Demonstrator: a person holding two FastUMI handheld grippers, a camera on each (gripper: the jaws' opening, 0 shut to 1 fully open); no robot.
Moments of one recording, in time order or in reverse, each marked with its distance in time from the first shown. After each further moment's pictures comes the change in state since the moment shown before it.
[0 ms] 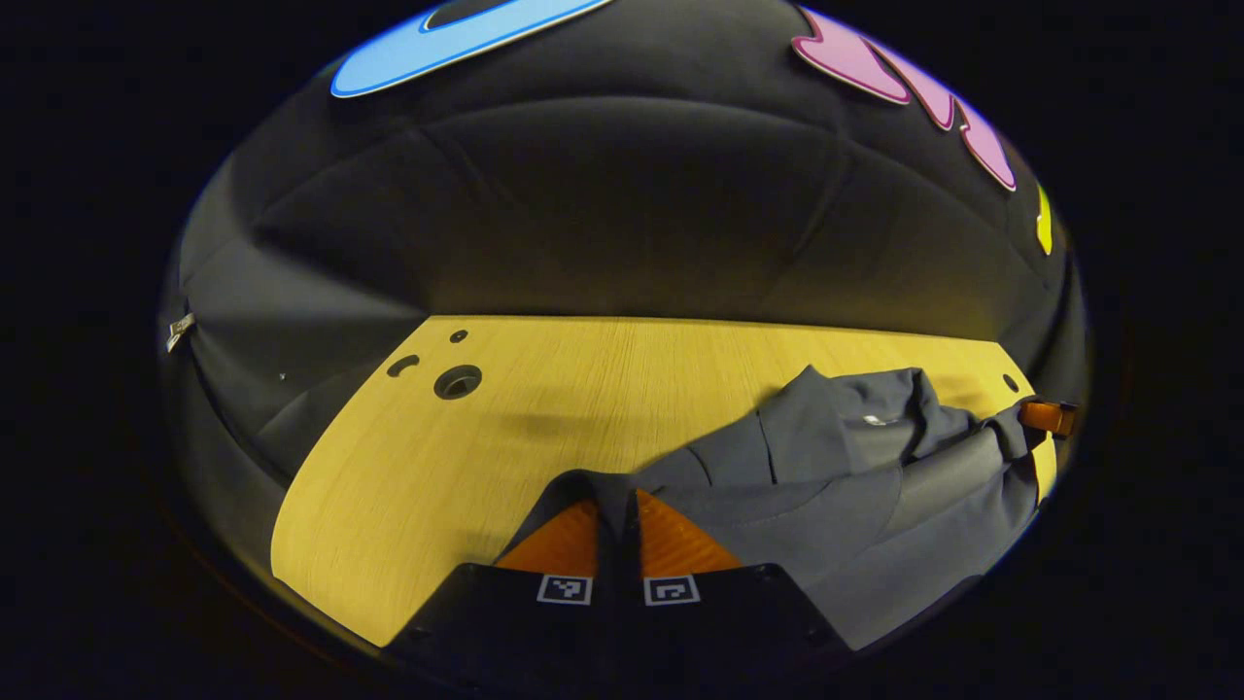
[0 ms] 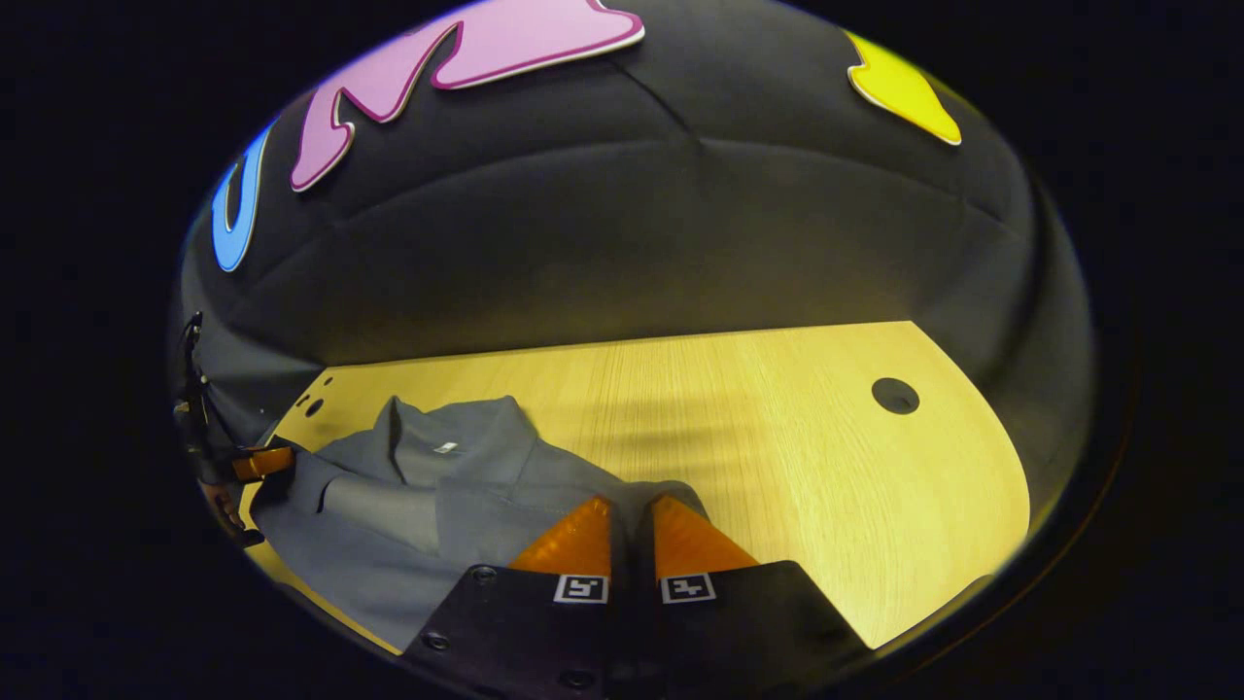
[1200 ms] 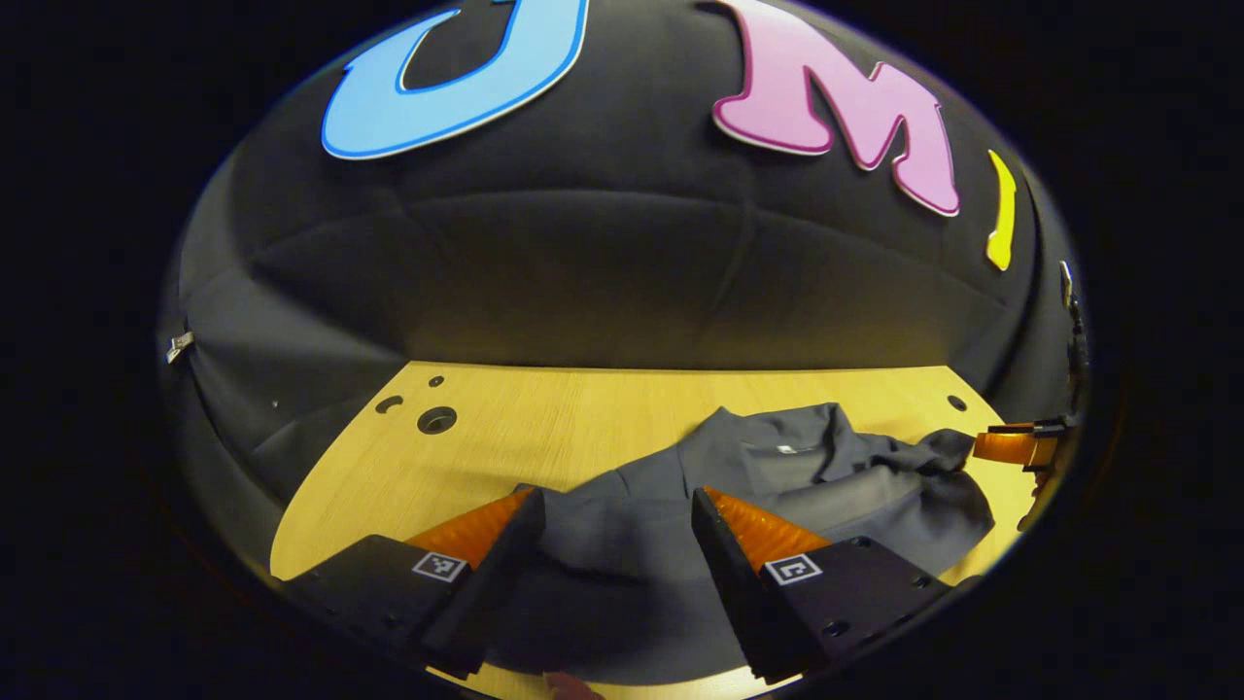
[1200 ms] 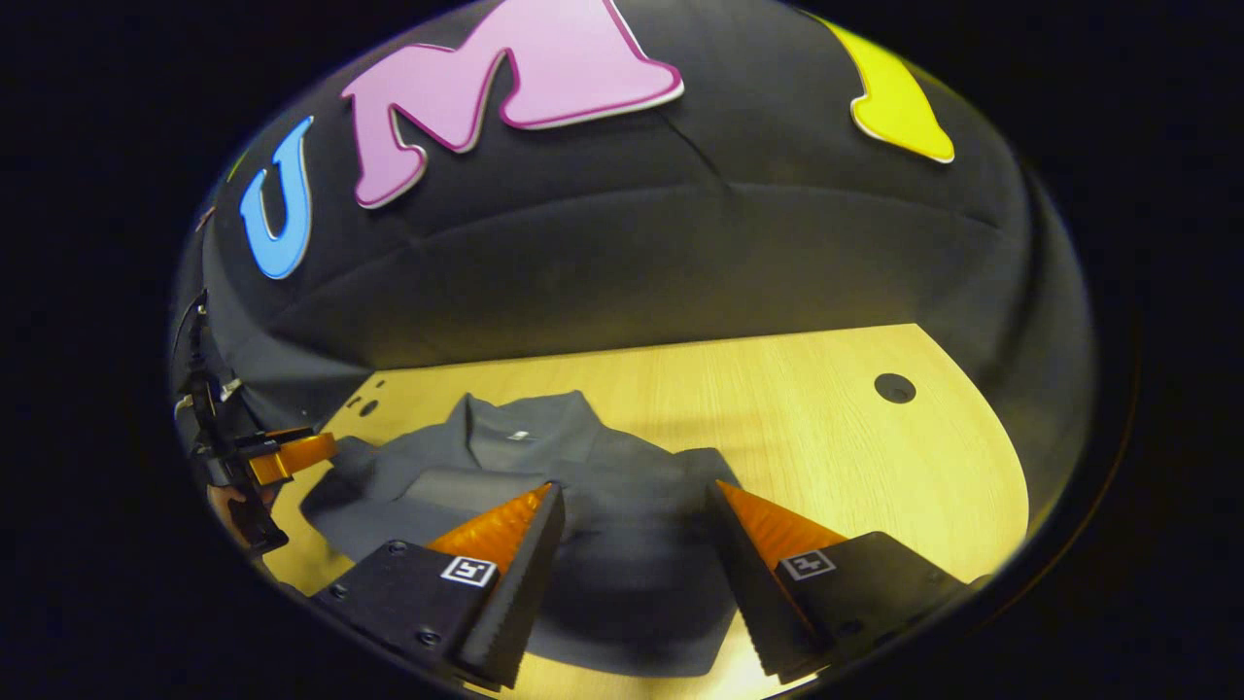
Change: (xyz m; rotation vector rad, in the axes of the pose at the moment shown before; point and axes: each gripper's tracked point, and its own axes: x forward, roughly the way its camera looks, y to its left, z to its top) left arm -0.098 -0.045 0.032 0.011 -0.146 -0.118; right arm -0.084 0.044 0.010 0.027 -0.052 0.111
